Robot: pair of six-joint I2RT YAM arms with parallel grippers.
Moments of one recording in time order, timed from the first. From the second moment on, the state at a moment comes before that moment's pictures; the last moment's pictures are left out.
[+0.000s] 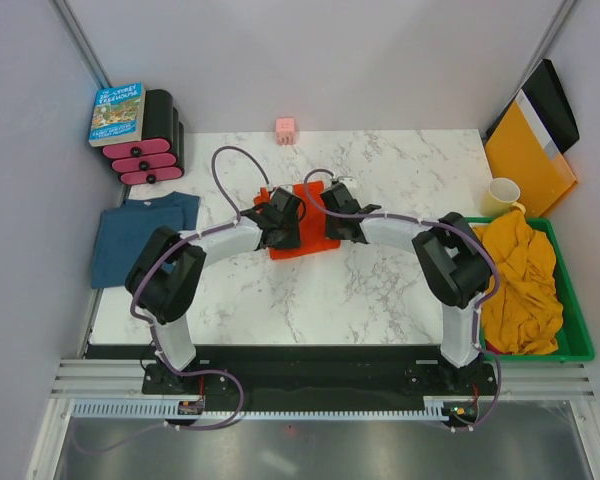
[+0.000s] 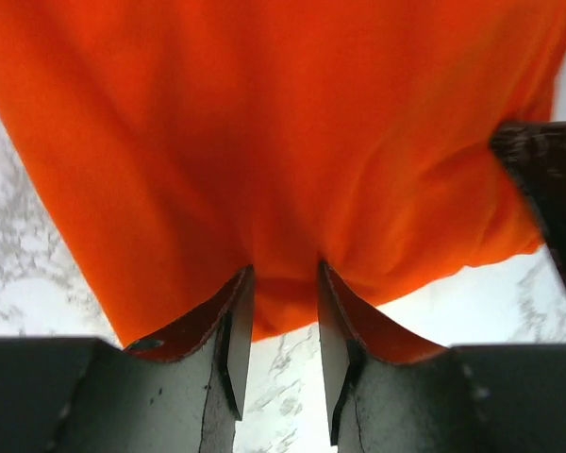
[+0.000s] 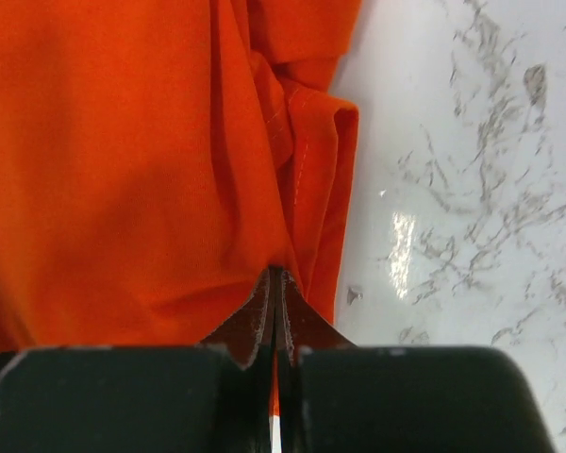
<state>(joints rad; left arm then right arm) -0.62 1.81 1.16 -0.29 -0.15 -0.59 0.62 1.97 1.26 -0.19 0.26 0.55</state>
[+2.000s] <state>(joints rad) -0.46 1.48 1.20 -0.33 -0.15 -0.53 0.66 1.62 1.40 -0.23 0.40 0.44</state>
